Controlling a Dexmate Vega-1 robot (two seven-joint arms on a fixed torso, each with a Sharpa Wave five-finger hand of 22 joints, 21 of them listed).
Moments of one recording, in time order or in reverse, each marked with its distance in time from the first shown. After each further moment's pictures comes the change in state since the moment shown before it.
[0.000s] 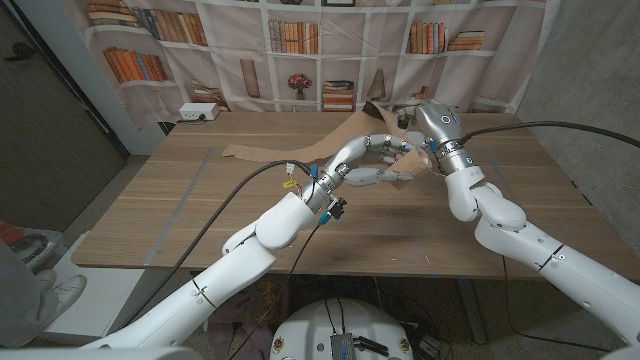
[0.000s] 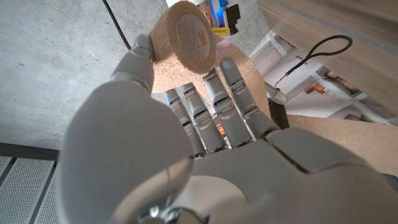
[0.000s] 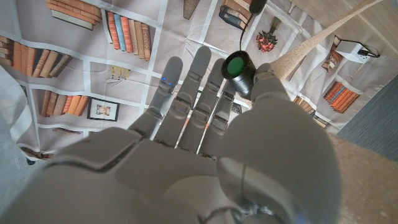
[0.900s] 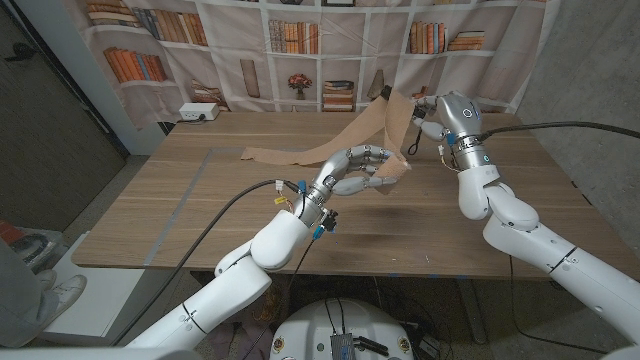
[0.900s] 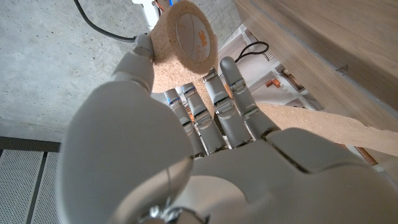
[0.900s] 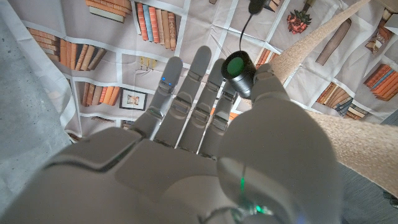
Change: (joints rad) left arm 0.105 0.013 -0.031 -0.049 -0.020 0.085 0.126; left_hand 0.000 0.000 0.000 0.000 0.001 0.000 0.000 0.007 0.001 0.000 0.000 -0.003 -0.001 0.000 0.000 0.004 -0.001 -0.006 -0.005 0.008 -0.005; right arm -0.052 -0.013 0.077 -0.032 0.068 -0.031 -0.076; right_hand -0.003 0.003 0.000 0.000 0.002 0.000 0.000 -0.005 0.001 0.001 0.001 -0.006 -0.001 0.006 -0.002 0.000 0.005 0.000 0.000 0.008 -0.005
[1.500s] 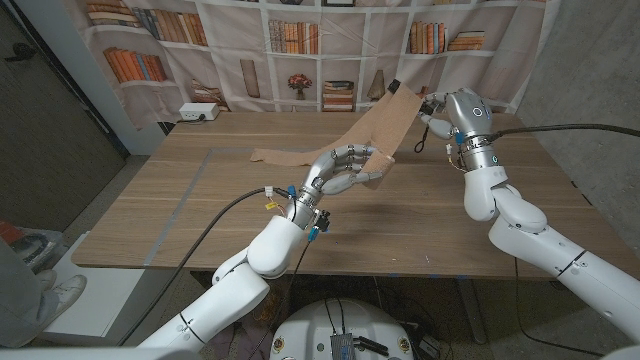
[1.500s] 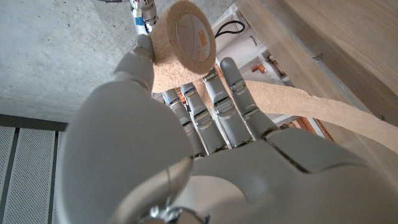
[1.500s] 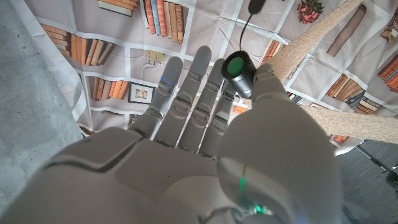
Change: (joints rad) left arm 0.045 -0.019 -0.034 0.008 -0.054 -0.013 0.076; left_hand 0.000 0.000 0.000 0.000 -0.001 0.000 0.000 0.004 0.001 -0.002 0.001 0.003 0.006 0.000 0.000 0.000 0.005 -0.005 0.005 0.000 0.000; right arm -0.042 -0.018 0.040 -0.031 0.021 -0.001 -0.033; right_hand 0.000 0.000 0.000 0.000 -0.001 0.000 0.000 0.001 -0.001 0.000 0.000 0.004 0.000 0.000 0.000 0.000 0.000 0.000 0.000 0.000 -0.005
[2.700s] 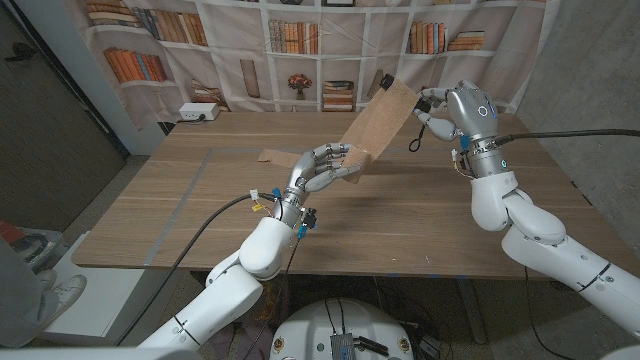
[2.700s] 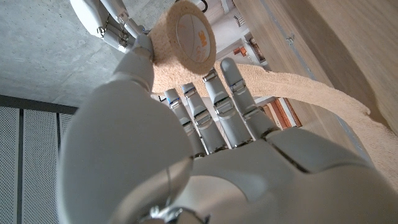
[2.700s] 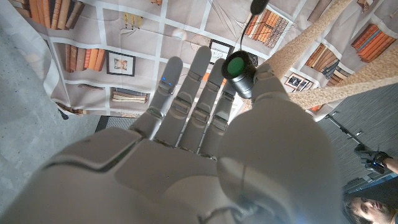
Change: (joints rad) left arm 0.030 -0.008 -0.059 0.040 -0.078 0.003 0.050; left_hand 0.000 0.000 0.000 0.000 0.001 -0.002 0.002 0.003 0.001 -0.004 -0.003 0.004 -0.001 -0.002 -0.002 0.000 0.005 -0.009 0.002 0.008 -0.005; right arm -0.123 -0.049 0.086 -0.123 -0.041 0.087 -0.059; right_hand 0.000 0.000 -0.001 0.001 0.000 0.000 0.000 -0.002 0.000 0.003 -0.003 -0.005 0.004 0.000 0.000 -0.004 0.000 0.000 0.000 0.000 -0.005
